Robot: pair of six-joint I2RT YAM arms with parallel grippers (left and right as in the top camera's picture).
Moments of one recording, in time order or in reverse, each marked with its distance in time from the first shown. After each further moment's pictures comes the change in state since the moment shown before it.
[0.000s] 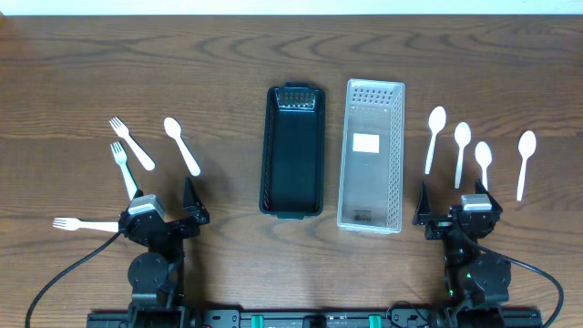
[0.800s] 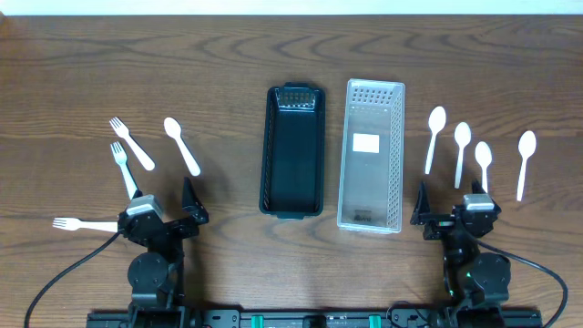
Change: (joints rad) left arm 0.000 0.000 0.000 0.005 -0.014 -0.027; right arm 0.000 0.013 0.000 0.001 -0.023 0.084
